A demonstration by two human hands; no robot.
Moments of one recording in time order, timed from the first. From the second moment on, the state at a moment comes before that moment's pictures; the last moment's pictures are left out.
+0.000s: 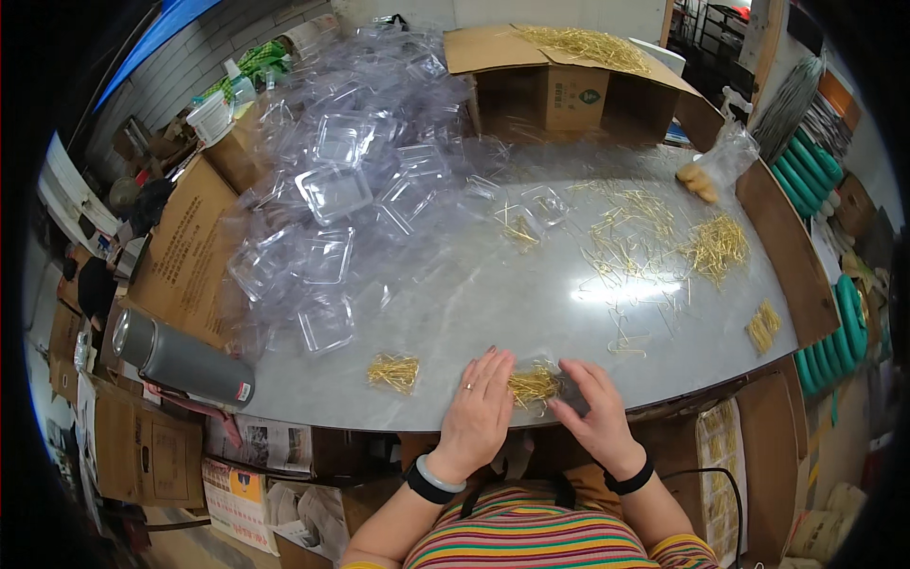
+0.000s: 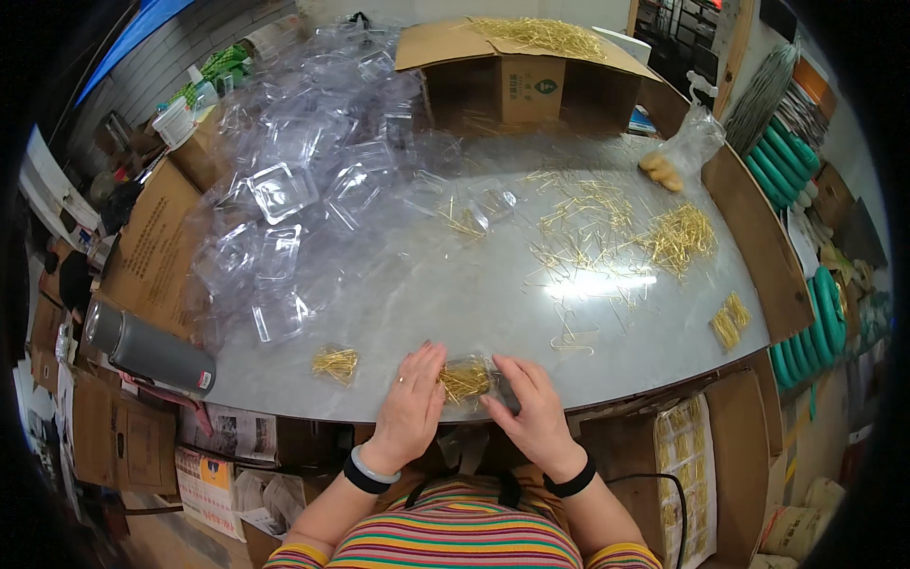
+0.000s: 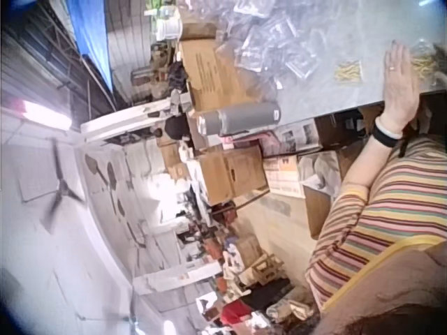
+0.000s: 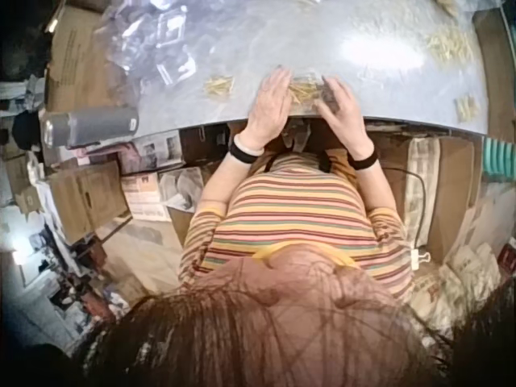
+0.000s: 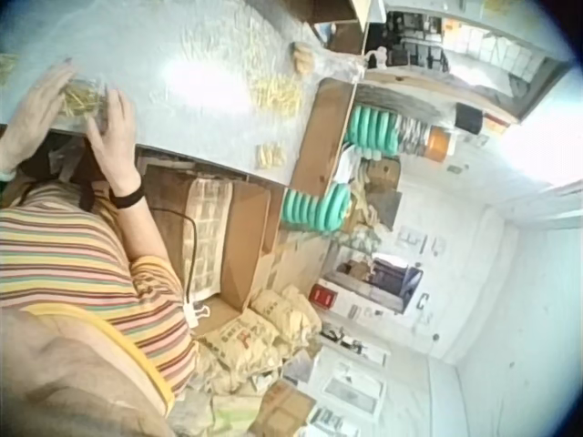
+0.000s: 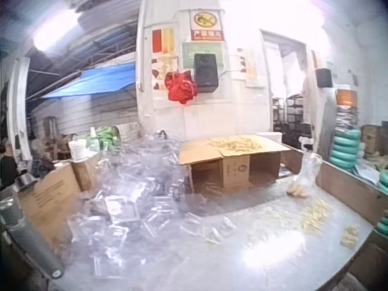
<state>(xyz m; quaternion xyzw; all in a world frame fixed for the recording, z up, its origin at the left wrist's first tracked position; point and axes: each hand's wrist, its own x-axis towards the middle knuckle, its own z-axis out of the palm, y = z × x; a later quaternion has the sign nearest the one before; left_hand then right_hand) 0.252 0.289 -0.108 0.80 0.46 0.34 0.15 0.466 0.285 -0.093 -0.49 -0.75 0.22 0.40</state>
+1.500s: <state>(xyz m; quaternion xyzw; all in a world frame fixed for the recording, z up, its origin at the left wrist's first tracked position) 0.264 0.290 -0.113 0.83 0.45 0.32 0.06 0.434 0.270 -0.099 -0.52 -0.74 0.03 0.43</state>
